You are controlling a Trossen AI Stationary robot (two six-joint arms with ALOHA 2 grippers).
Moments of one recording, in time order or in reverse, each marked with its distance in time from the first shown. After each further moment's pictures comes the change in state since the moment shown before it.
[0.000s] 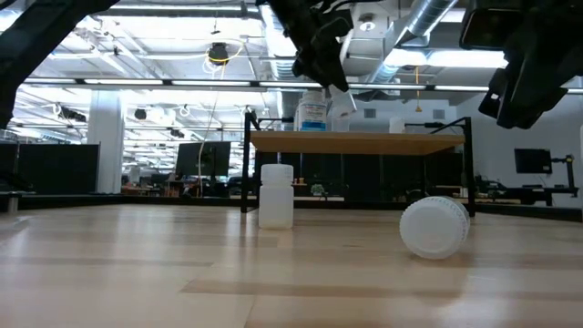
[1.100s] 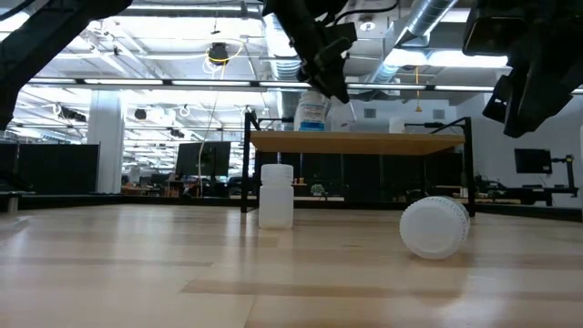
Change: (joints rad) left arm 0.015 0.040 0.024 0.017 -0.059 0.071; right arm 0.000 0.000 0.000 -0.048 0.000 0.000
